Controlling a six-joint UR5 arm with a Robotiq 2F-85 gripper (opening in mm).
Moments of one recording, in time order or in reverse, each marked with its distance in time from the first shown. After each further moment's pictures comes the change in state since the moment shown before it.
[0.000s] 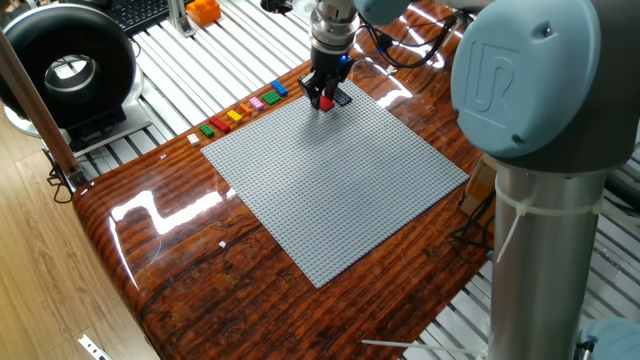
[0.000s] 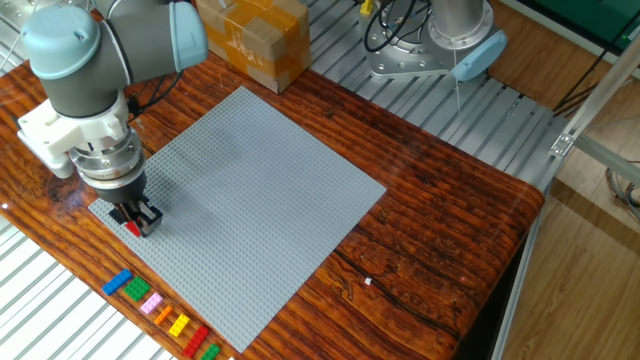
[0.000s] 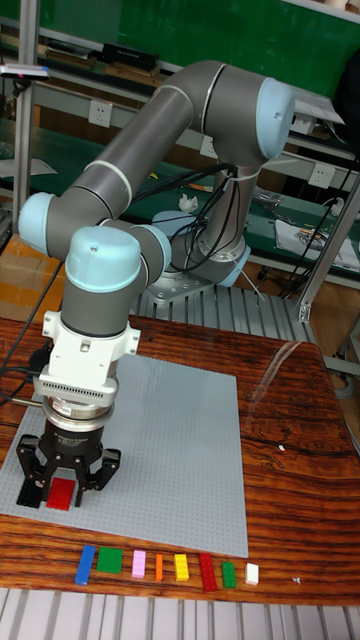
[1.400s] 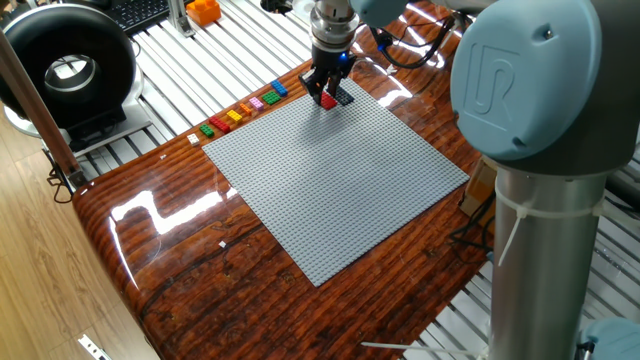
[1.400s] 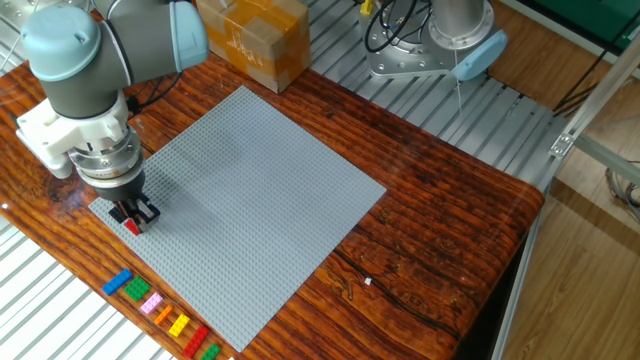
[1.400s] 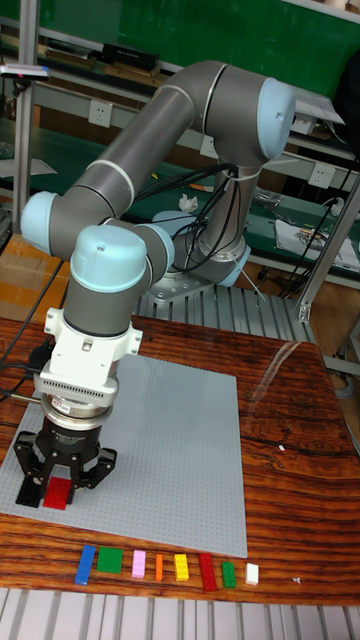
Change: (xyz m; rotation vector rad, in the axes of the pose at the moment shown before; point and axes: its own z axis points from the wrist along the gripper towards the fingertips) arm 0.001 -0.008 -0.003 0.038 0.008 0.013
